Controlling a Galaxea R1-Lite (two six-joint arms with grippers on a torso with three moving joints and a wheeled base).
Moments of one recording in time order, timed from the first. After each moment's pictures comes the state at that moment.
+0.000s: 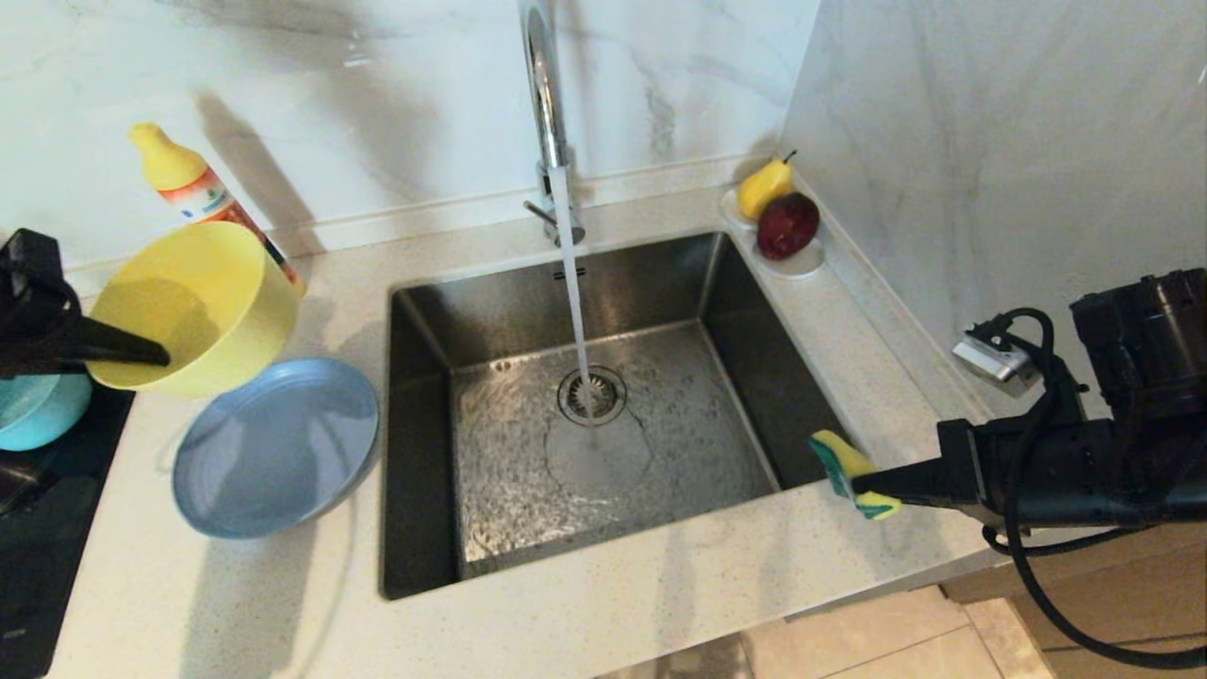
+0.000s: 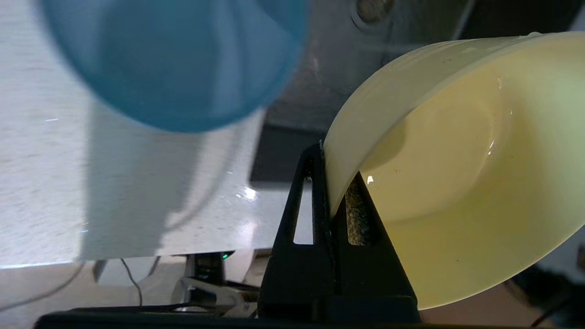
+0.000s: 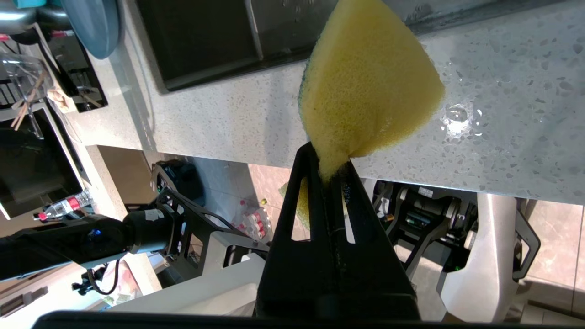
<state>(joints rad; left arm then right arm) 0.26 1.47 -1.62 0.93 -0.44 -0.41 0.32 1.48 -0.94 0.11 0.49 0.49</state>
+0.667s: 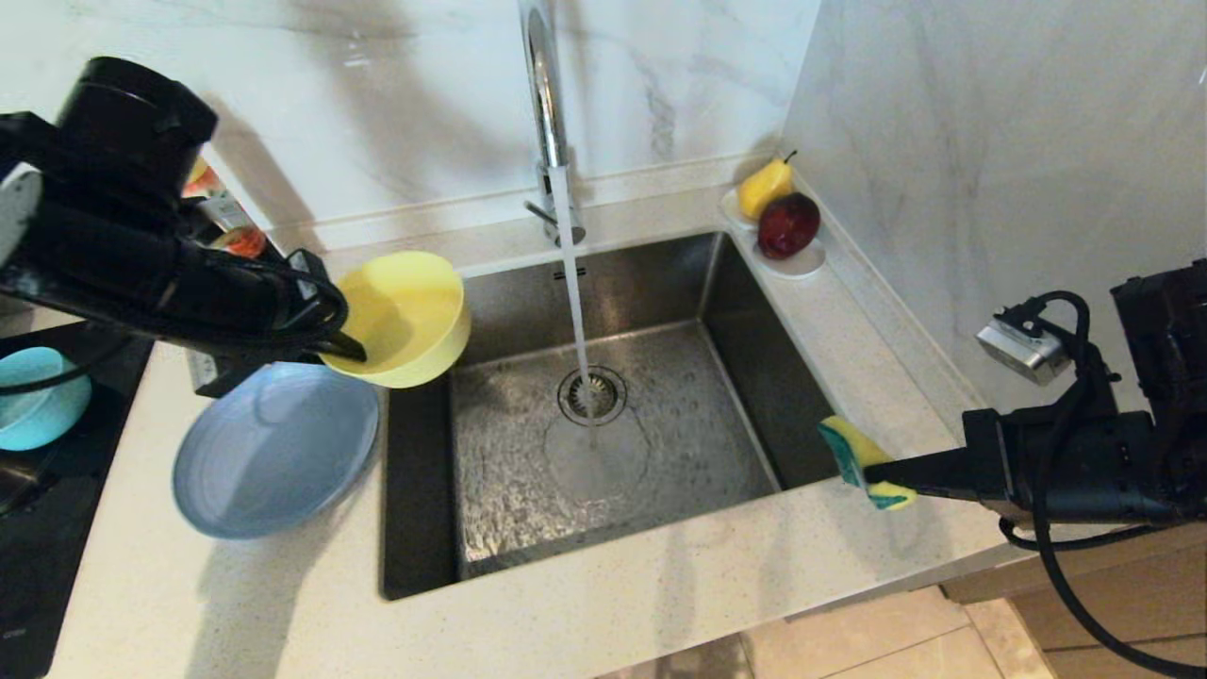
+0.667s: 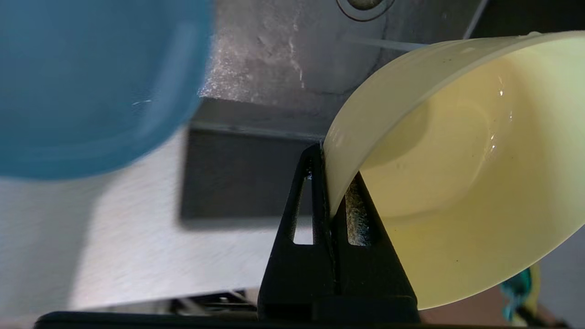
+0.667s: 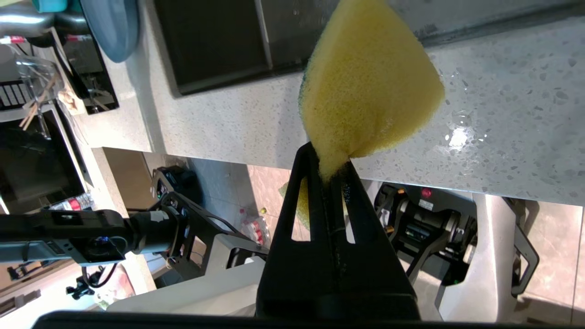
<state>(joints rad) -0.15 1.68 -1.64 0.73 -0.15 -0.68 0.32 1.42 -0.94 0.11 0.49 0.48</state>
